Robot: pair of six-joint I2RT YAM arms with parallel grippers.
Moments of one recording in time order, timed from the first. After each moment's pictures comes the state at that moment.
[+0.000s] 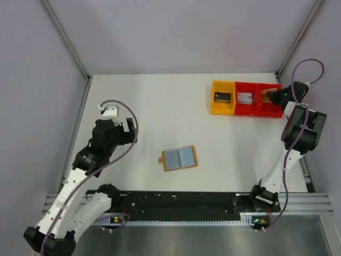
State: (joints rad) left arm -0.37 0.72 0.79 -0.55 -0.23 -0.28; right arm -0.41 2.08 1.36 0.19 -0.32 0.99
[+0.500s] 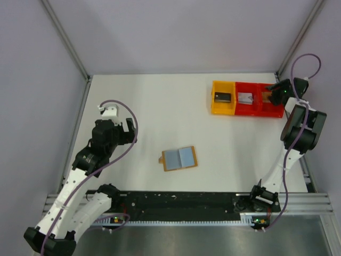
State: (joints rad) left arm -0.37 0.72 0.79 -0.55 -0.23 -0.28; right arm -0.41 2.10 1.46 0.06 -0.34 0.90
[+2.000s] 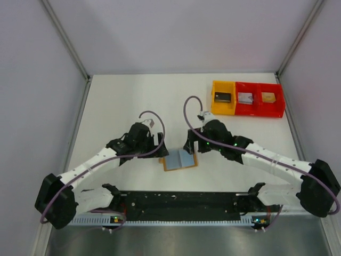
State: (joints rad) left arm -0.61 1.09 0.68 -0.42 0.14 -0.64; right arm 0.78 1.16 0.76 -0.23 -0.01 0.54
